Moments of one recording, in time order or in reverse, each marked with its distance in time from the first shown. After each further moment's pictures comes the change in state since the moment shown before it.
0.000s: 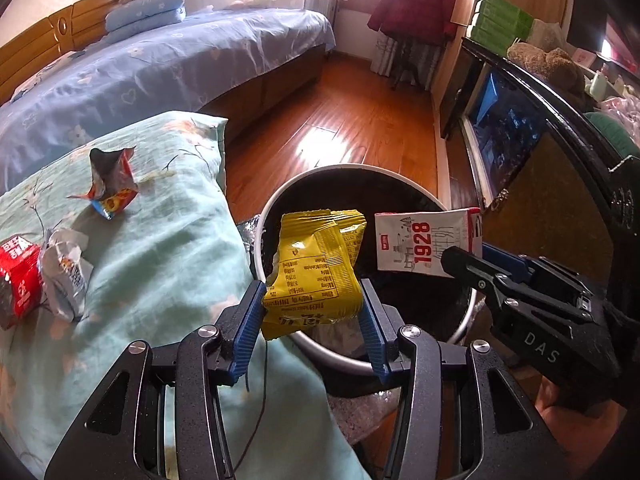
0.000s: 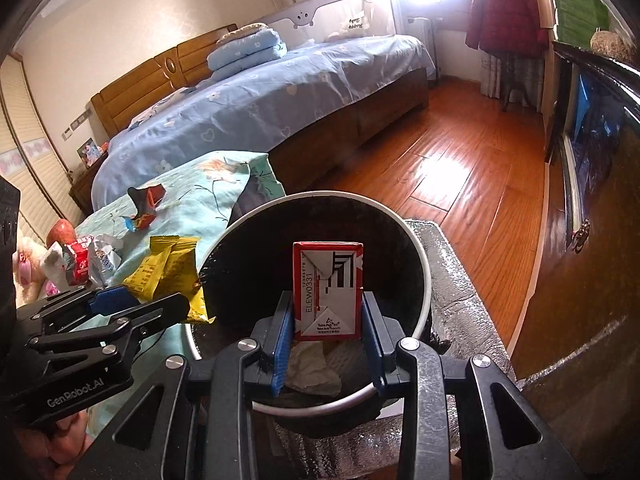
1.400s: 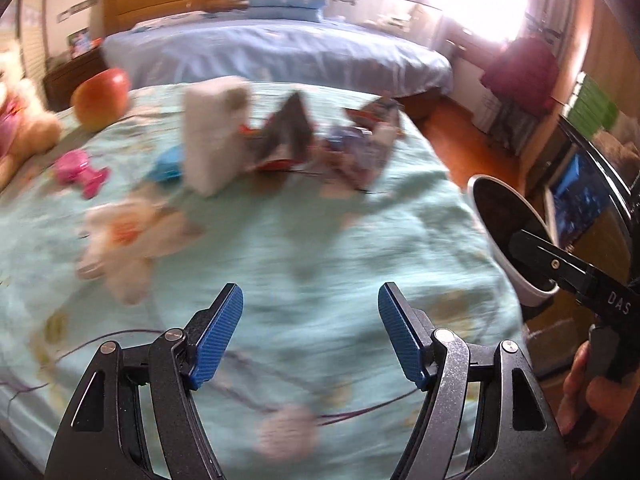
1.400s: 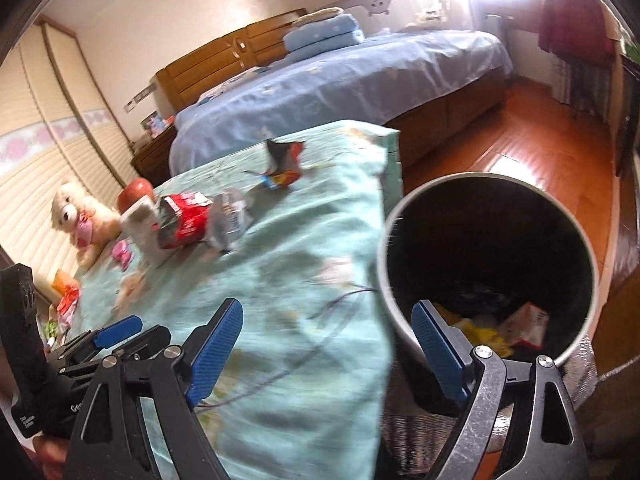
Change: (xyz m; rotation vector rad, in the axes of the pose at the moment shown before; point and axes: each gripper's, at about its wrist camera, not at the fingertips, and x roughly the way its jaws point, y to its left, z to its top) left arm -0.095 0.160 -0.123 -0.345 -0.093 0.233; right arm 0.004 0.126 -0.025 -0.111 0.047 0.230
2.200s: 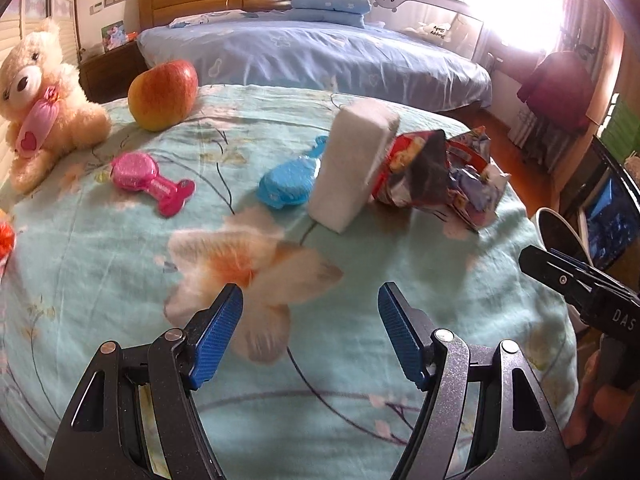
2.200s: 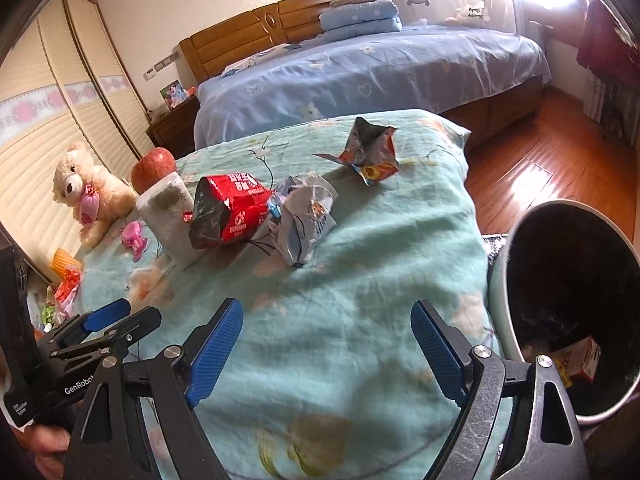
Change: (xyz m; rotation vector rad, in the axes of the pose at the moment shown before) left arm 0.014 0.070 0.028 -0.036 -0.008 0.099; right arm 0.056 0.067 0.019 -0.083 0.061 0.026
